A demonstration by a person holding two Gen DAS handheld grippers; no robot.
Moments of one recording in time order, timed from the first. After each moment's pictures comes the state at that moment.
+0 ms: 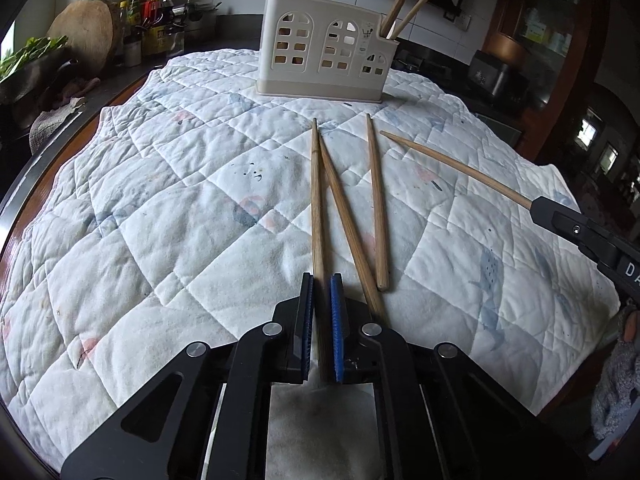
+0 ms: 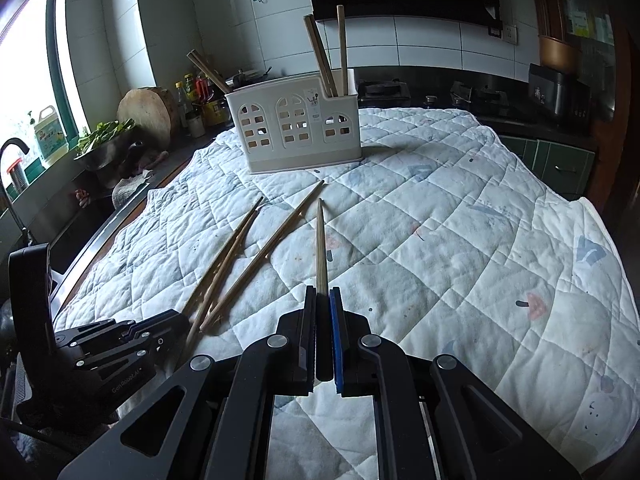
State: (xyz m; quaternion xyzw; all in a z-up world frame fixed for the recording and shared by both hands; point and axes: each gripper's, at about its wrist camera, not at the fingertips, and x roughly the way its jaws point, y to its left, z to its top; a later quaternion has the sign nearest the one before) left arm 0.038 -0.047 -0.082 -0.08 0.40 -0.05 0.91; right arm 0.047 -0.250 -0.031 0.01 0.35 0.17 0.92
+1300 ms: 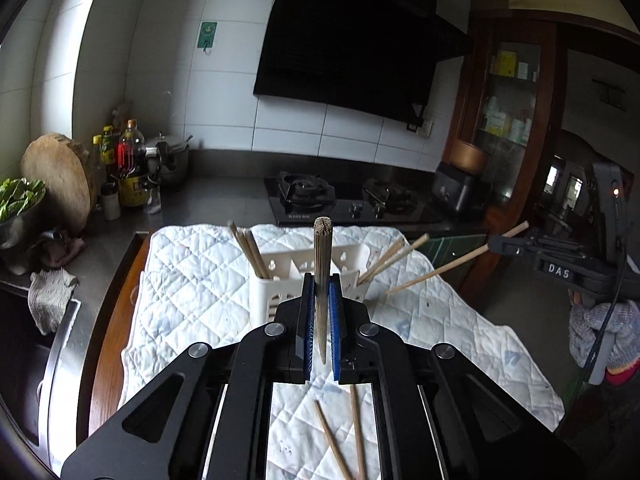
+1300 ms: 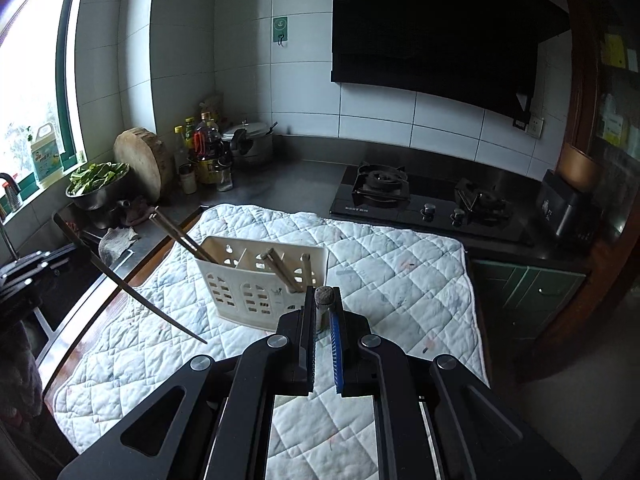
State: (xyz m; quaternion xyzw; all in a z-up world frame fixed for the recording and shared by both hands) left arm 0.133 0.000 0.148 -0.07 0.22 -0.10 0.97; right arm 0.201 -0.256 0.164 -0.08 0.29 0.18 0.94
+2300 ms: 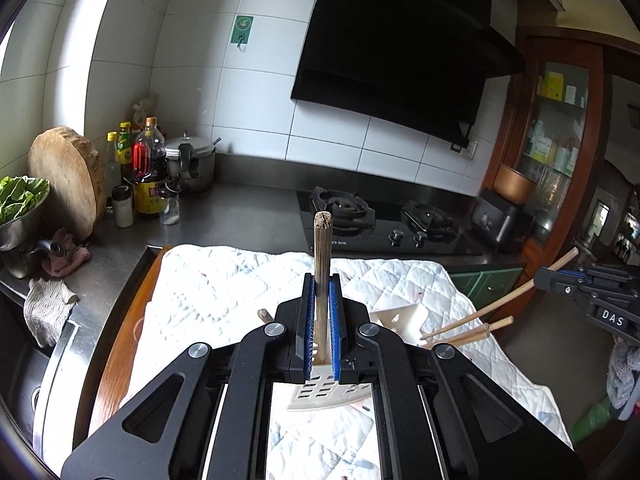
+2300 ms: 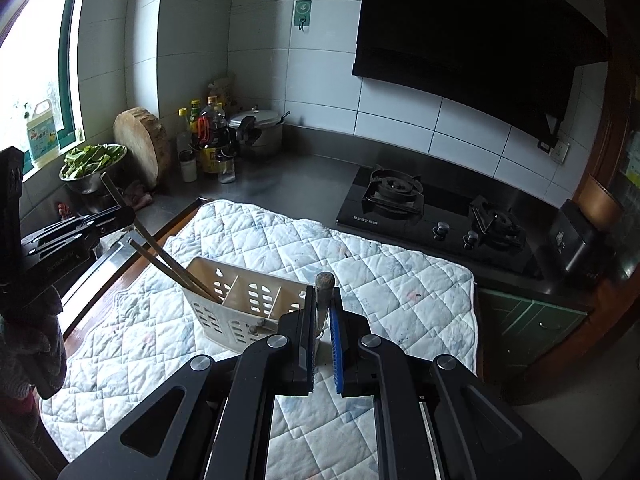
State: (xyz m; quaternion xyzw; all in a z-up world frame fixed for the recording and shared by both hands) left arm 0.240 0.023 0.144 -0.10 0.23 -0.05 0.97; right arm 0.271 -0.217 0.178 -0.13 0.31 0.20 0.92
